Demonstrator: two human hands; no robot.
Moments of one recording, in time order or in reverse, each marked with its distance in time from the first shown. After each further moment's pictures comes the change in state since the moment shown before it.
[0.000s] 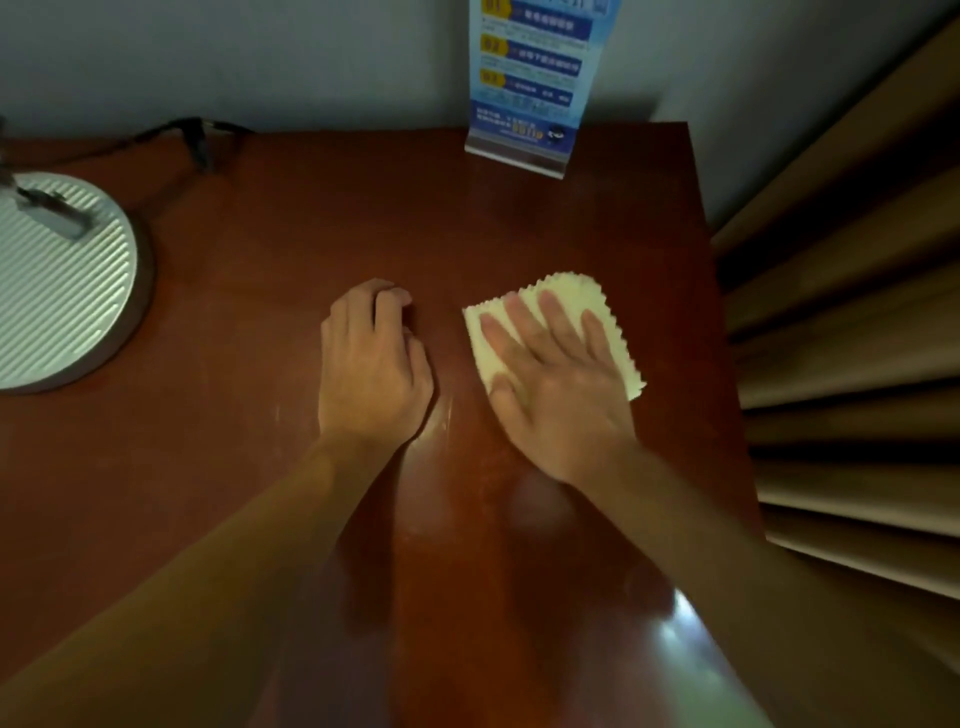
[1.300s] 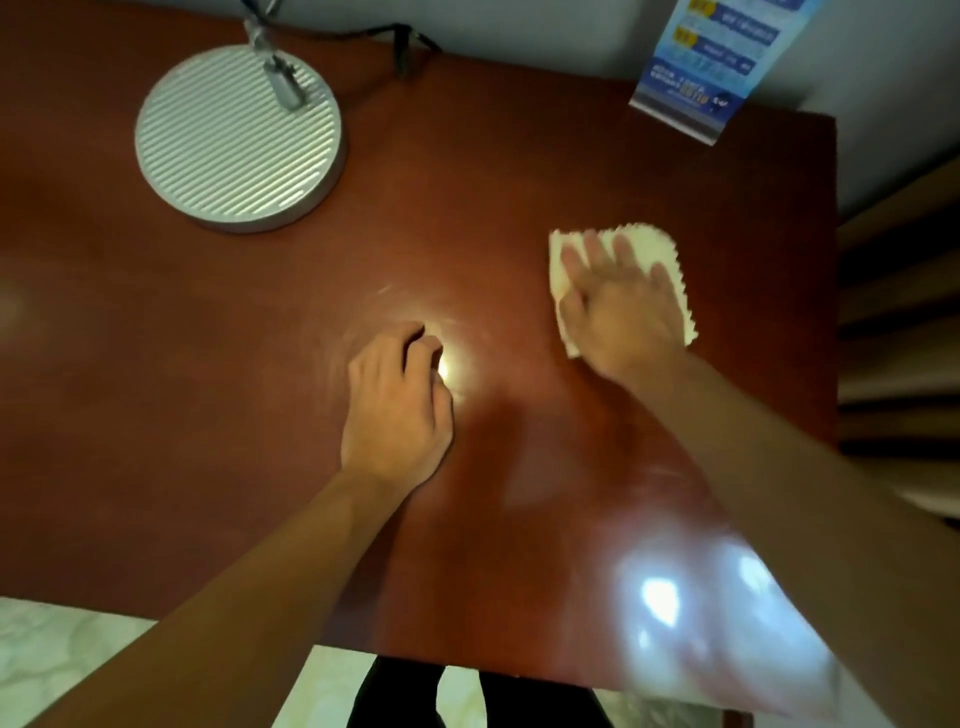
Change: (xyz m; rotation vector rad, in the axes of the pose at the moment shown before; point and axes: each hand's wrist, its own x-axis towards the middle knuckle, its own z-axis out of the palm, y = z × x) left_hand -0.145 -0.055 -0.070 0.035 -0.005 -0.128; right_hand 0.019 -0.070 -0.008 -0.092 -0.115 0.011
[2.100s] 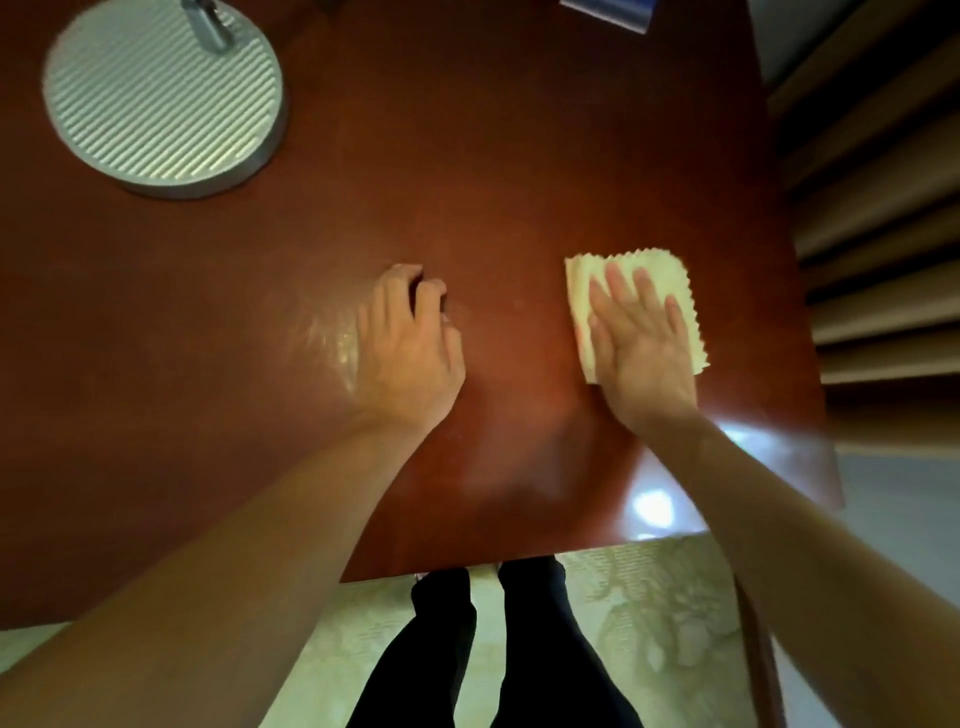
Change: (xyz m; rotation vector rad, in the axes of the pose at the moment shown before) left_hand -0.010 -0.013 -0.012 -0.020 -0.087 0.143; right_hand -0.139 -0.025 0.083 0.151 0.307 0.226
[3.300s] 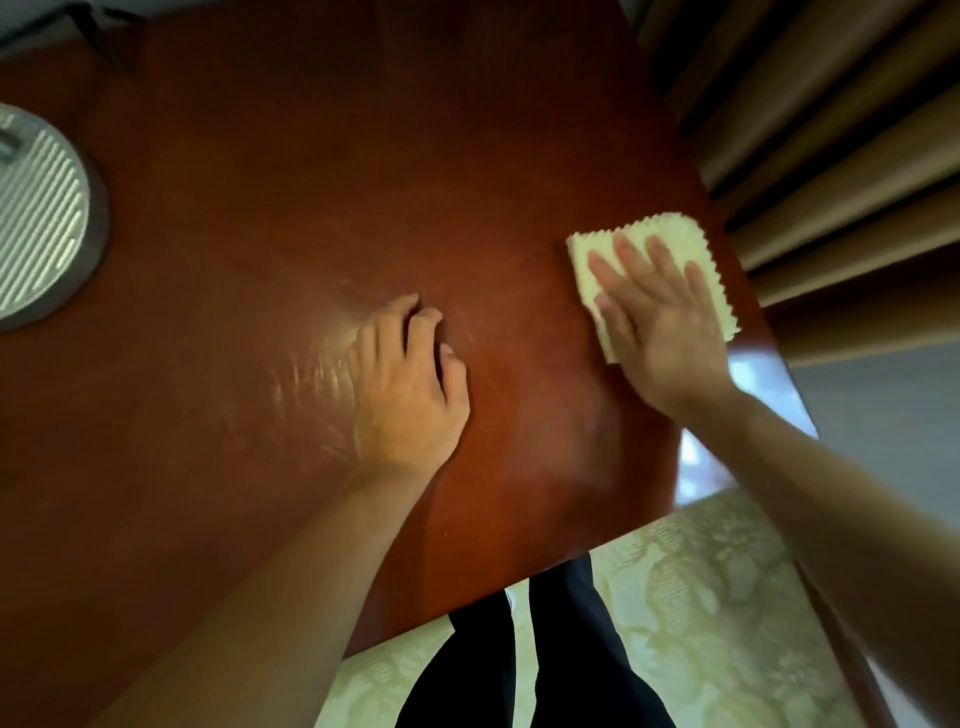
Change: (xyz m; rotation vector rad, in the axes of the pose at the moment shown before) left_hand 0.003 0.065 0.034 -0.058 -0.079 0.145; right_hand -0.021 0.083 -0.014 0.038 0.069 0.175
